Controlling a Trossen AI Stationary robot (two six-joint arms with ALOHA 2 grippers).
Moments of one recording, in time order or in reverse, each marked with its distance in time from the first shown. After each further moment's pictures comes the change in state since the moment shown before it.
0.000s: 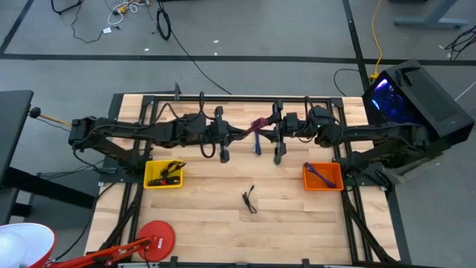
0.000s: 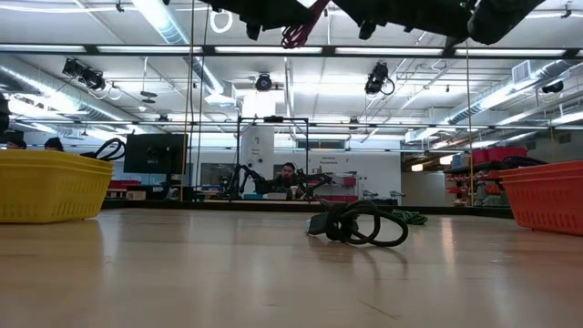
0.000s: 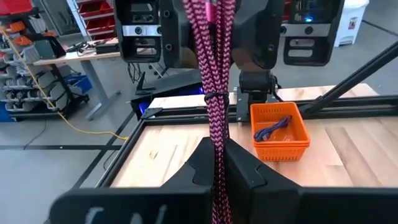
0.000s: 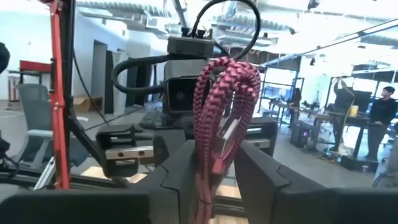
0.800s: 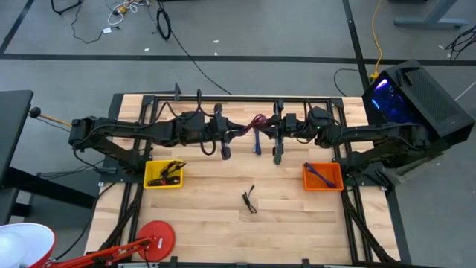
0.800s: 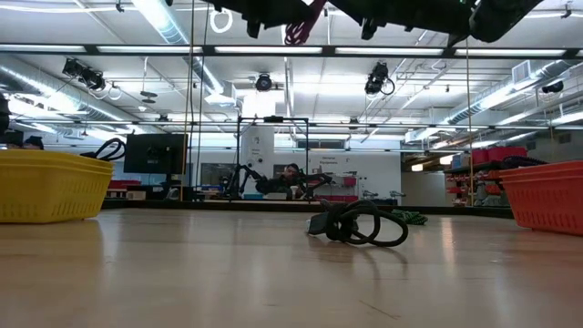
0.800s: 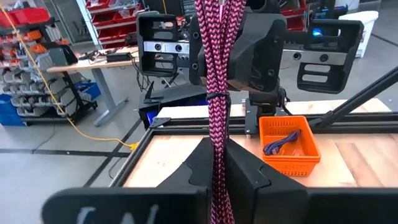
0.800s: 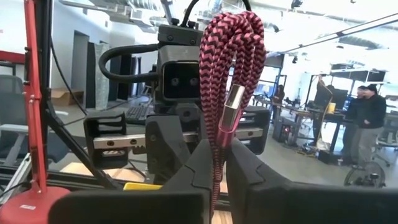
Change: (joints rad) left arm 0.001 0.002 0.000 0.055 -0.011 -0.008; right arm 0.008 0.000 0.002 -0.023 0.094 -0.043
